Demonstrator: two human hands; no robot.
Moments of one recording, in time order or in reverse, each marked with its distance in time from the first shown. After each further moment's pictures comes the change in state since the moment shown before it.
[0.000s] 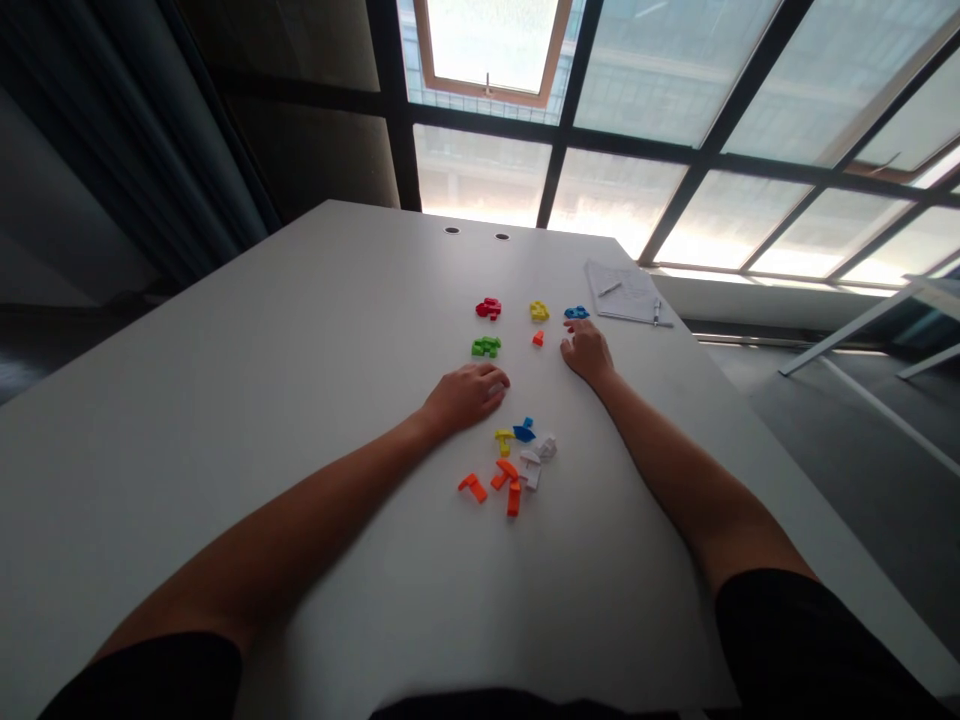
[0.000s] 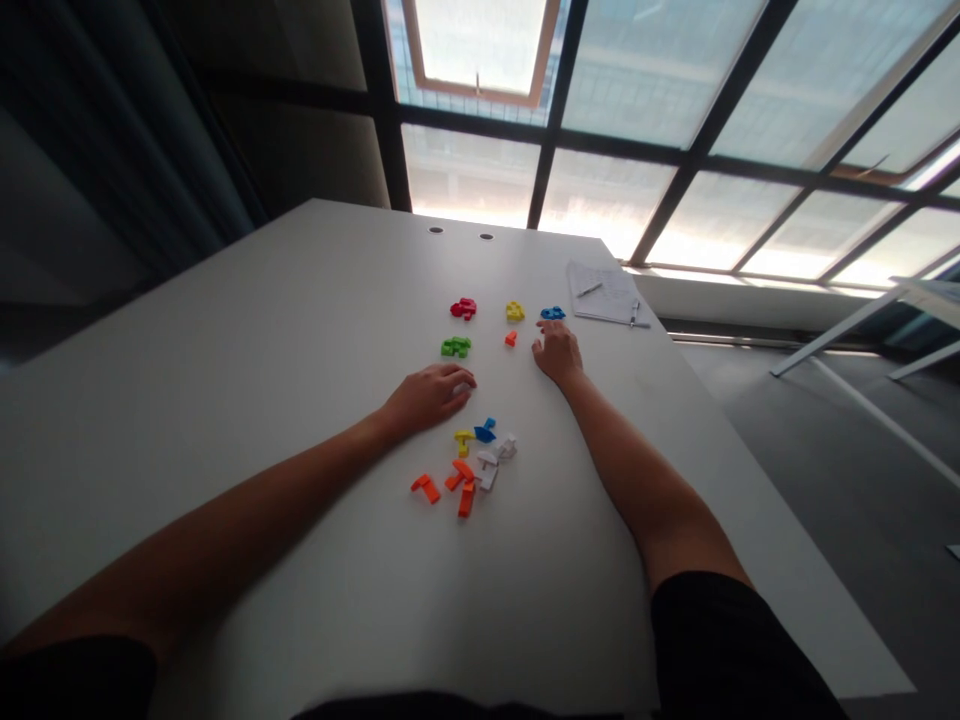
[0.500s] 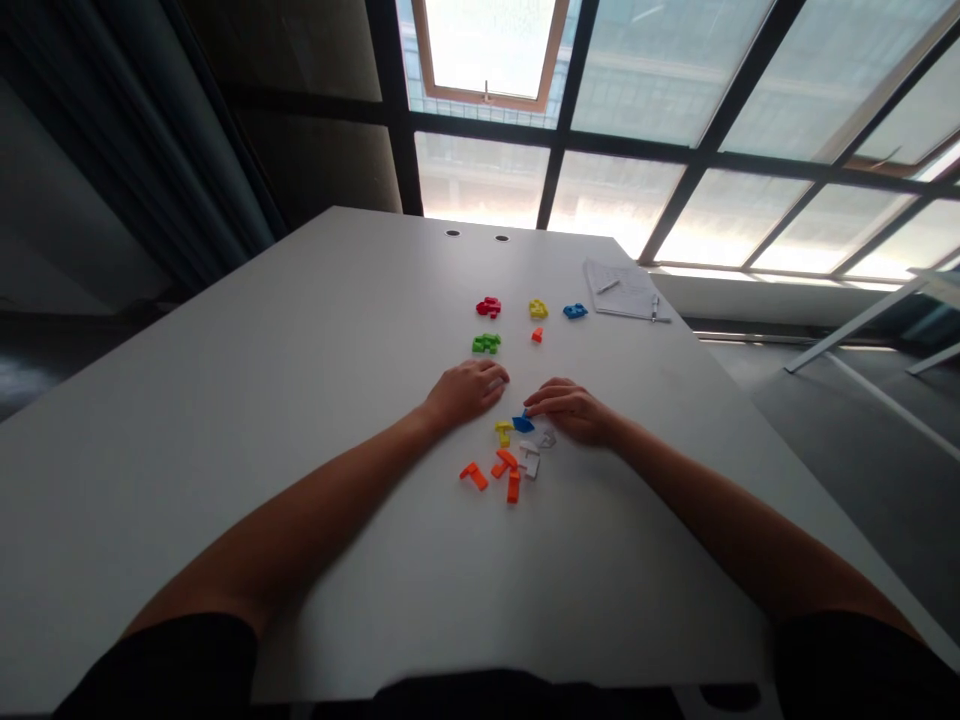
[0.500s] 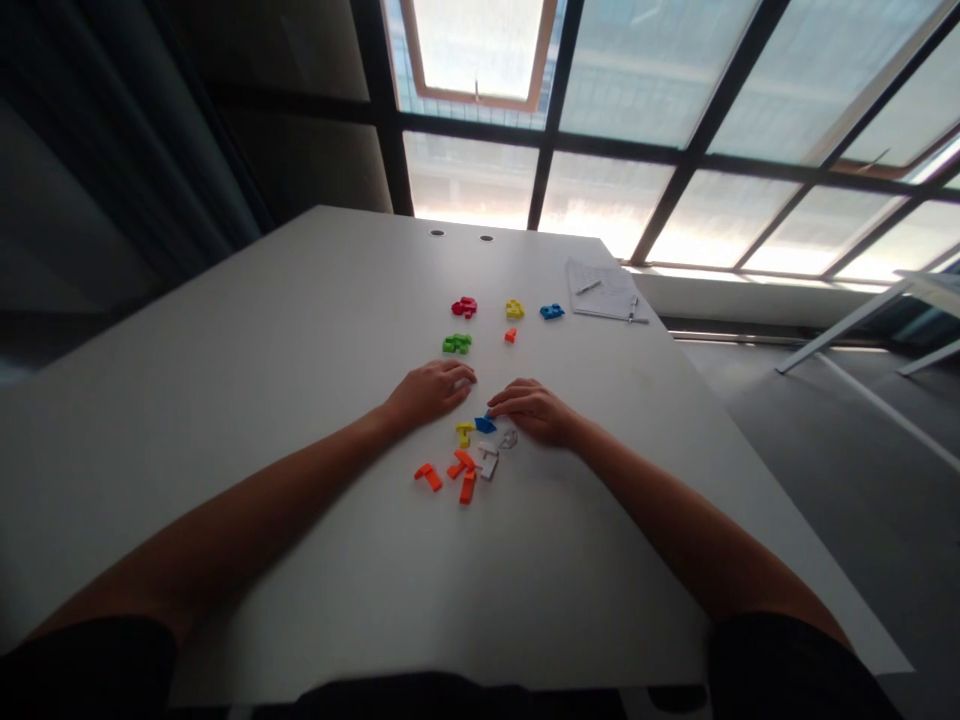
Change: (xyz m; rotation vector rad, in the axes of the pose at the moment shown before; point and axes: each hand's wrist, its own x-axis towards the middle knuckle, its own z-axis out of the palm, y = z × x) left_hand 0.000 0.000 0.001 0.030 0.014 -0.007; right_hand -0.096 -0.070 -0.068 0.641 -0.404 -0.660
